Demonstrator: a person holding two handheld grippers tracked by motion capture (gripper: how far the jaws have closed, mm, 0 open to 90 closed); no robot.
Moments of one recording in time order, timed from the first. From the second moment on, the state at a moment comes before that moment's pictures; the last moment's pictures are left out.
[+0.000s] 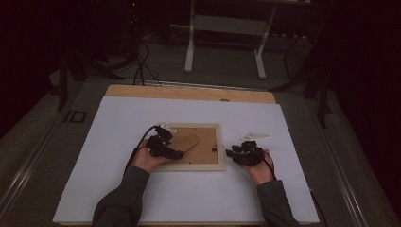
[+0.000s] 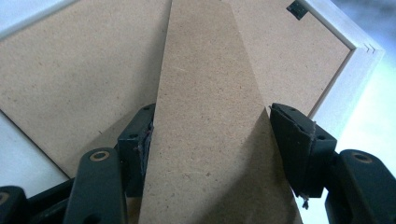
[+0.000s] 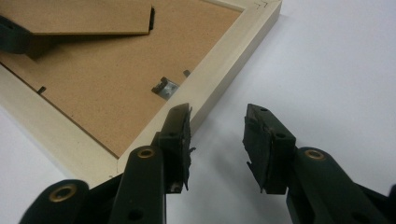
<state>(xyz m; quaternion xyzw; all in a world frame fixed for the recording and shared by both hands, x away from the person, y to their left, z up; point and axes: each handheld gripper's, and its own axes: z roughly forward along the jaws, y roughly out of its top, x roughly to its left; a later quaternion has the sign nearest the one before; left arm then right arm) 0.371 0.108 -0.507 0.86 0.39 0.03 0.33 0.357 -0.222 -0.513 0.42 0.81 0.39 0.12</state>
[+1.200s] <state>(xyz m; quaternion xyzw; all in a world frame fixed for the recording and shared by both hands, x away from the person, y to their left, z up) 0.350 0.099 -0.497 0.87 0.34 0.12 0.33 0.354 -0.218 -0.498 0.42 0.80 0.41 0.13</state>
